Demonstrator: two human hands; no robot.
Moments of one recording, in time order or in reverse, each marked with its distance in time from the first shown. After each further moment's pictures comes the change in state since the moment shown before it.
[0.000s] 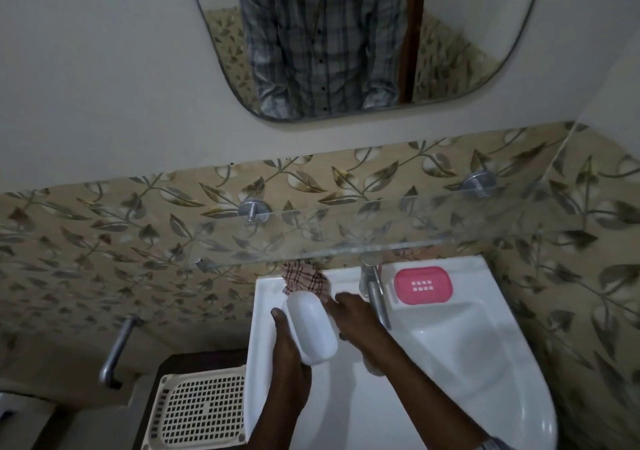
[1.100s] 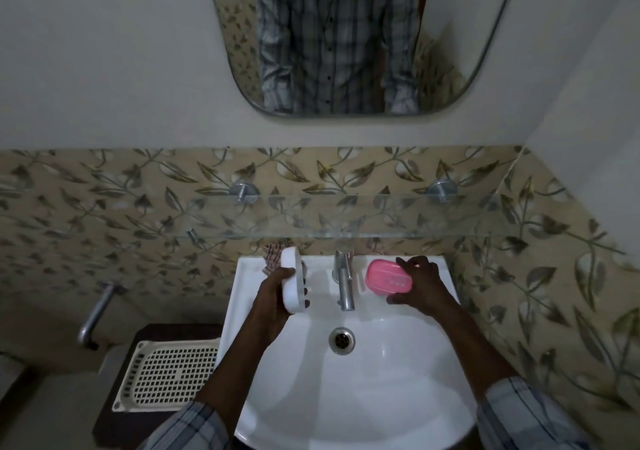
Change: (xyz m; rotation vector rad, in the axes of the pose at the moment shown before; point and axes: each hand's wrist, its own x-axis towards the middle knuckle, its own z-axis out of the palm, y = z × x) left_hand -0.025 0.043 0.030 -0.002 -0.294 -0.011; right_hand -0.003 0.115 -0.162 -0.504 0.099 0.055
